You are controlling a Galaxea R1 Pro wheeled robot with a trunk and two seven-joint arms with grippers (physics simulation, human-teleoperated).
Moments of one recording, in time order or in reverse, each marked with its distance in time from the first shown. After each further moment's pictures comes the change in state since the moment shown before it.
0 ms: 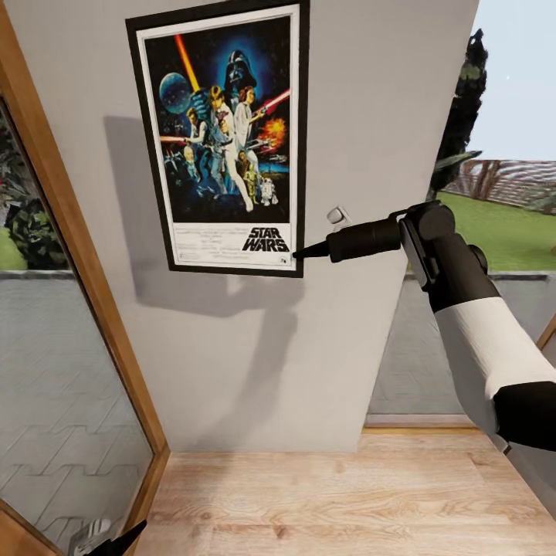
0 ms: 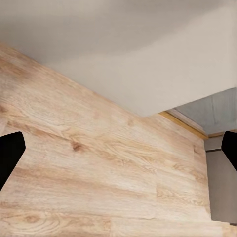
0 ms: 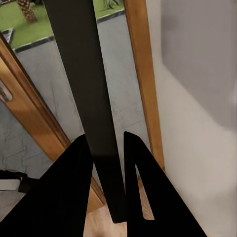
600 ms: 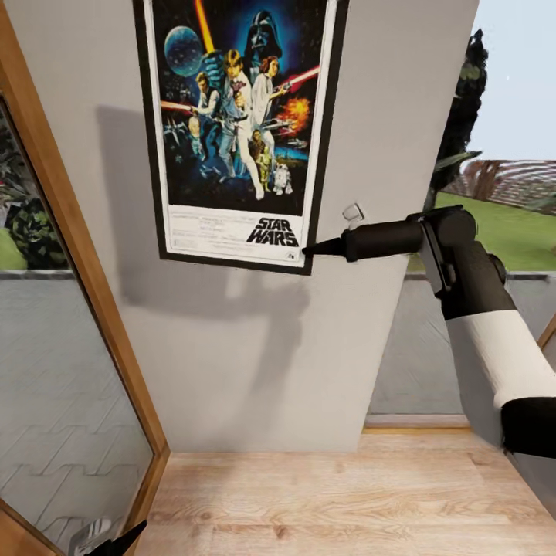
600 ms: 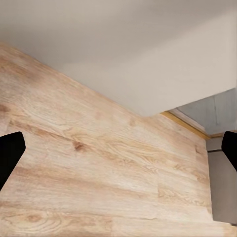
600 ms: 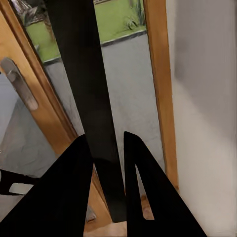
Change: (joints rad) left arm 0.000 -0.002 -0.001 0.000 0.000 -0.001 0.010; right arm 0.054 -0.027 -0.078 -0.092 -0.020 -0.004 0.094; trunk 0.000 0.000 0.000
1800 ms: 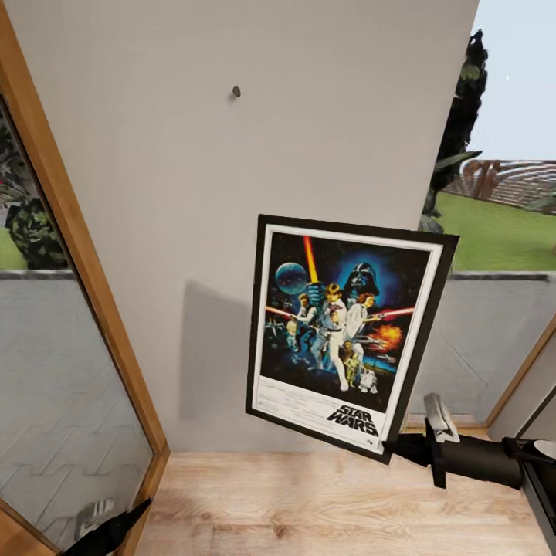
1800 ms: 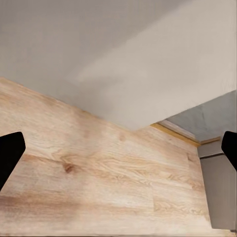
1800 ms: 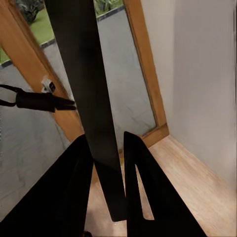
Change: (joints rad) left arm 0.000 0.015 0.001 -0.107 0.003 0.001 0.001; right arm 1.057 -0.167 -0.412 -0.336 -0.024 -0.554 0.064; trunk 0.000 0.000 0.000
